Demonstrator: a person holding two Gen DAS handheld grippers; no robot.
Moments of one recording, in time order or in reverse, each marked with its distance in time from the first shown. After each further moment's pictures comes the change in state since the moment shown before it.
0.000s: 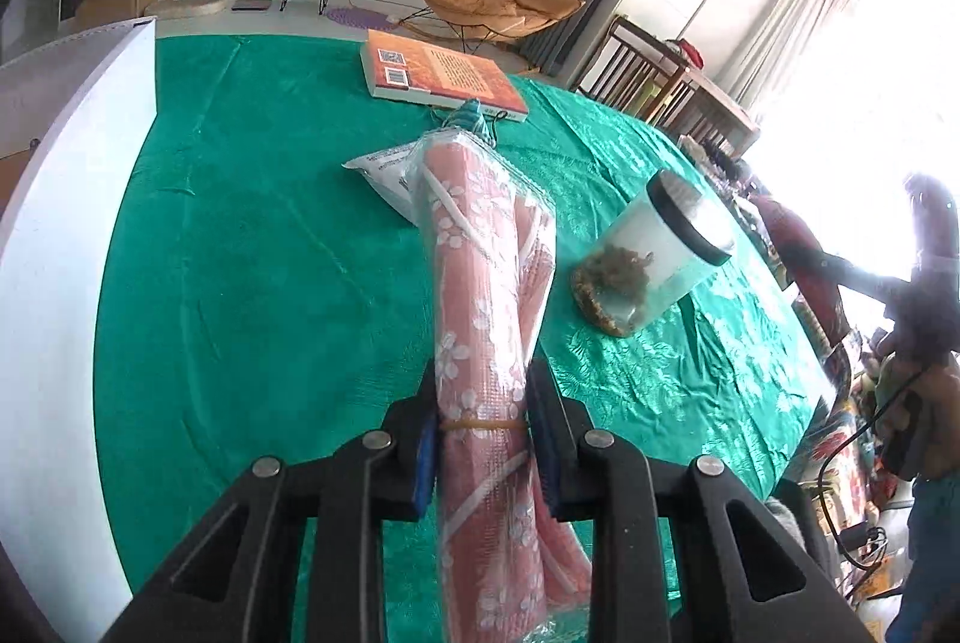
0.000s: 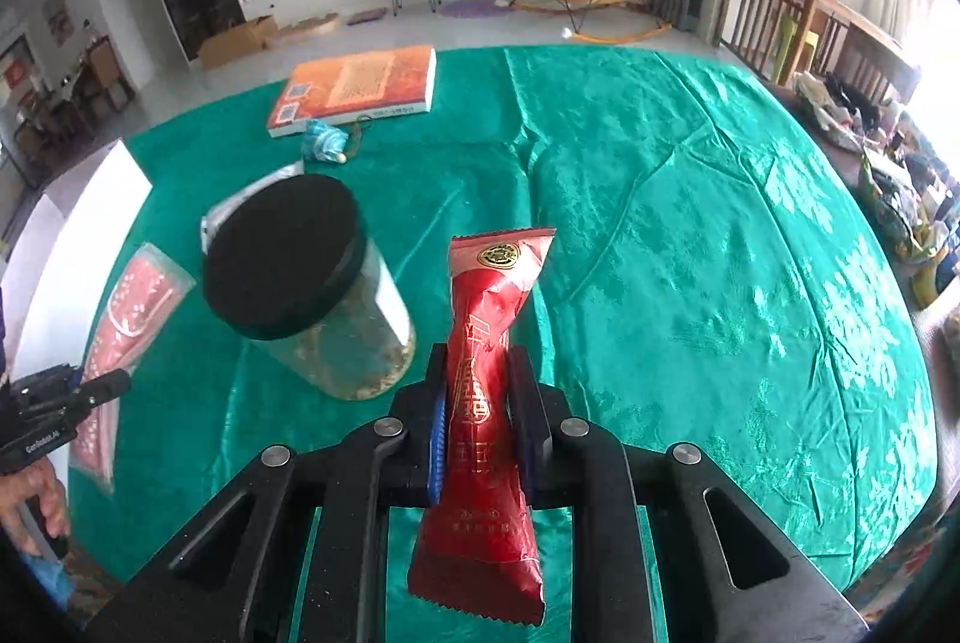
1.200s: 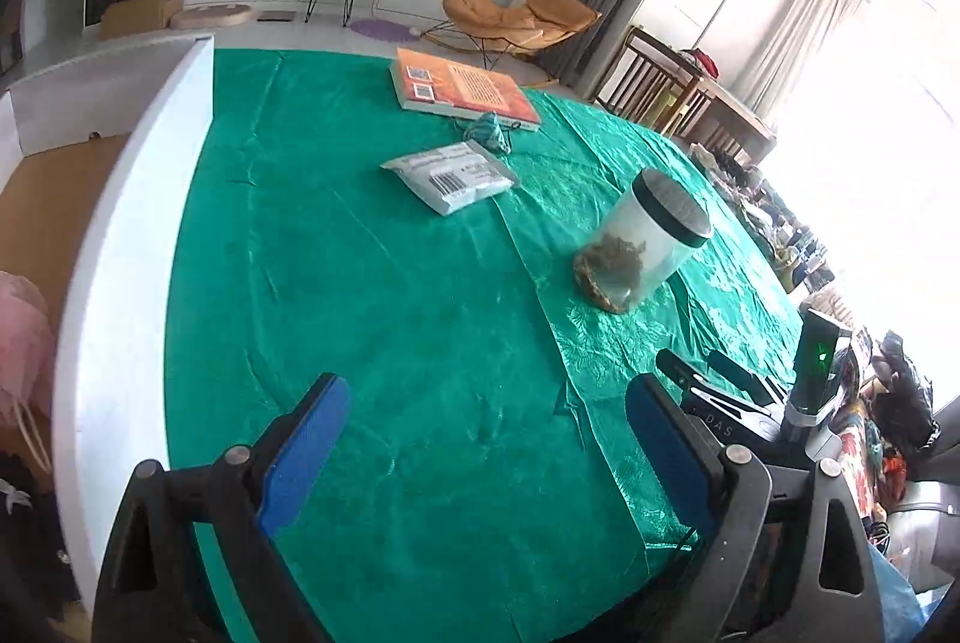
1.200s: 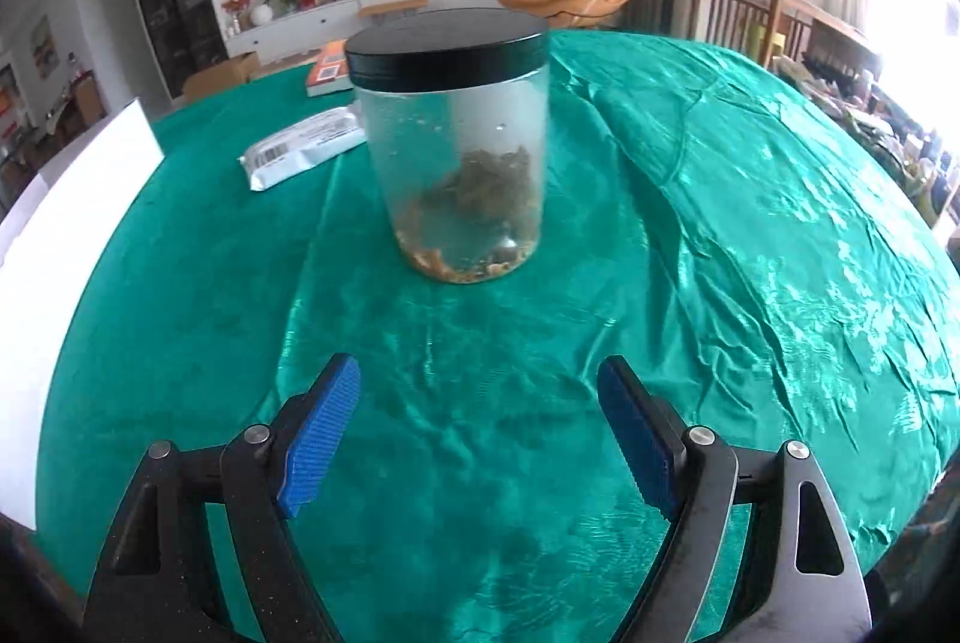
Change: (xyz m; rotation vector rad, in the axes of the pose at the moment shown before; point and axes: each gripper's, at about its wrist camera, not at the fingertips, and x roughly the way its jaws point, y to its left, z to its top) left arm -0.014 -0.024 -0.025 -0.002 0.031 0.079; right arm 0.049 0.076 -0.108 0.093 -0.116 -0.117
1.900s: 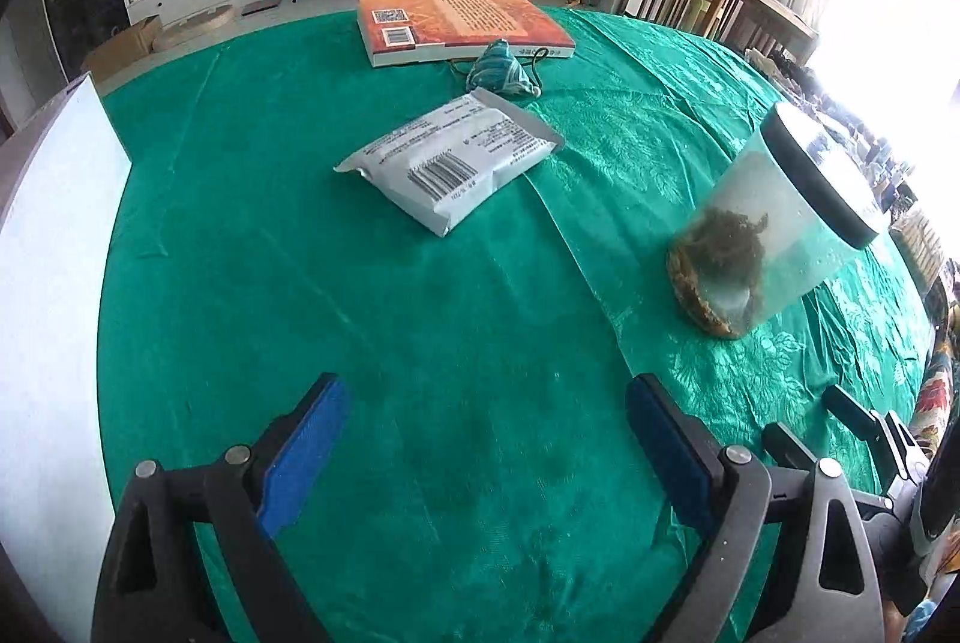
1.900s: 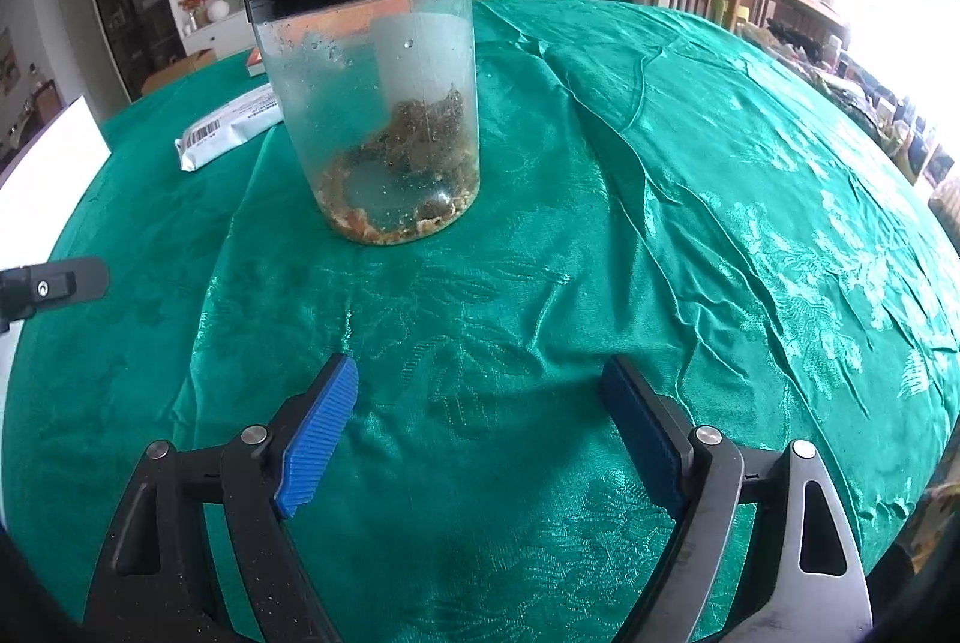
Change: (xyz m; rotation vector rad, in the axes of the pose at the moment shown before) left arm 0.123 -0.007 0.074 0.194 0.133 0.181; right arm 0.030 -0.007 -0.013 0.042 0.058 -0.052
